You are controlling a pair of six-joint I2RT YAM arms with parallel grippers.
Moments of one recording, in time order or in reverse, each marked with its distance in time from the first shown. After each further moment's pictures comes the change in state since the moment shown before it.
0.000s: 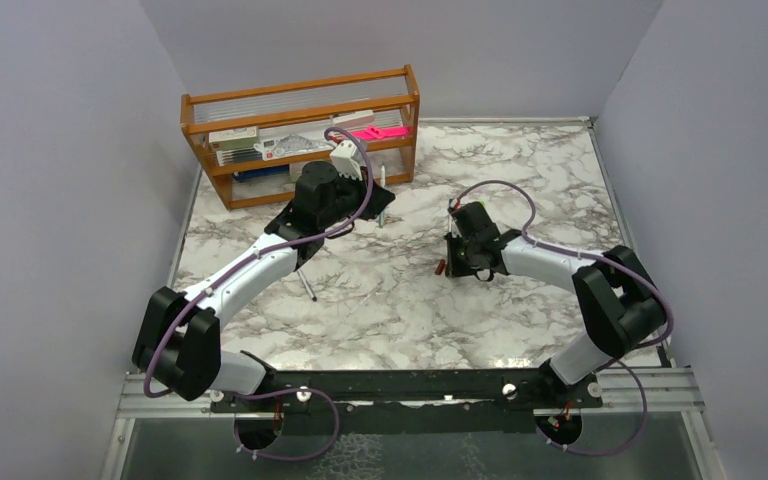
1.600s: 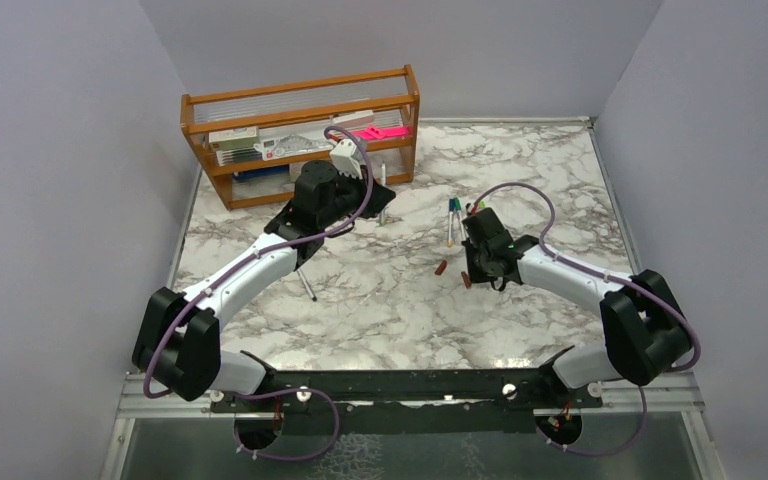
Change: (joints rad) left arm 0.000 -0.001 0.006 0.010 0.003 0.003; right arm 0.000 -0.153 -0.041 -0.167 0.216 0.003
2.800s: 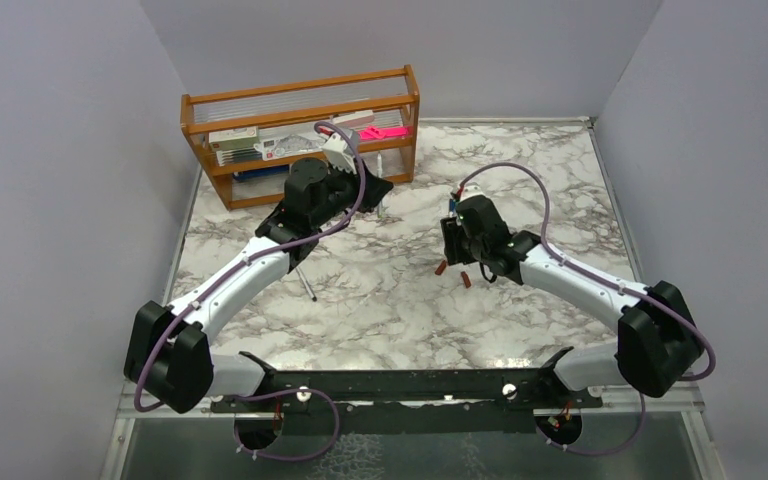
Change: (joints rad) left arm 0.002 -0.064 0.017 0.012 -0.014 0.013; right arm 0.096 -0.084 0.093 0.146 0.049 -0.122
